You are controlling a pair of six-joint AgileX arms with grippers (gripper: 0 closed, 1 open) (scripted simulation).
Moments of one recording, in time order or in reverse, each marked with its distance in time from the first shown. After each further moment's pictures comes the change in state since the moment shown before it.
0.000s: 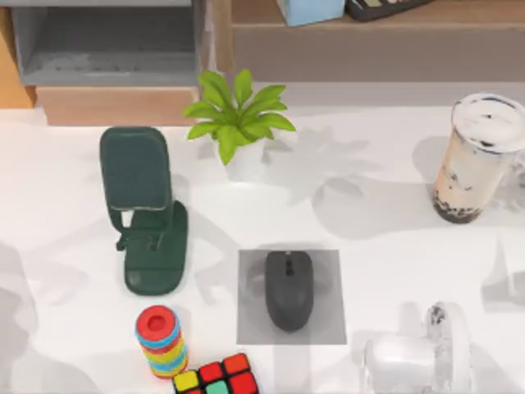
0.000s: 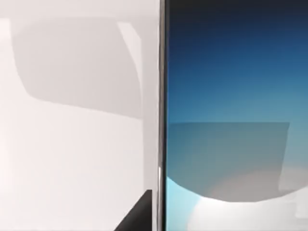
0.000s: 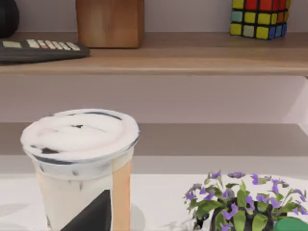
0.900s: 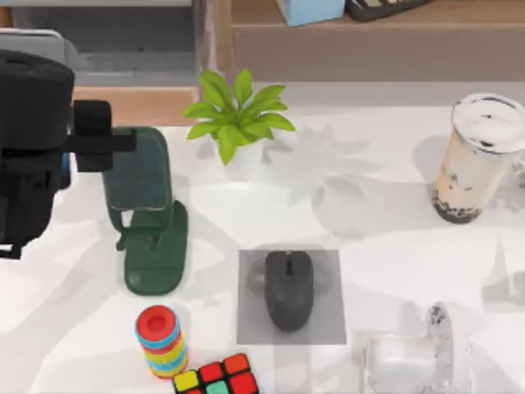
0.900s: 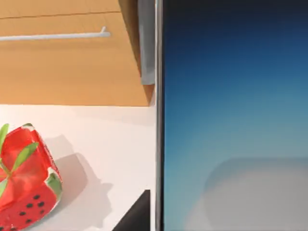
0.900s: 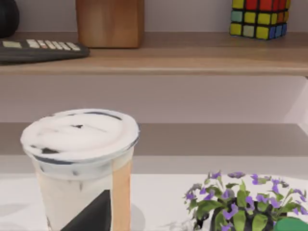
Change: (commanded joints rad) left arm -1.094 -0.558 -0.203 0.554 -0.653 -1.141; right arm 0.000 0.000 0.000 0.000 0.000 0.000
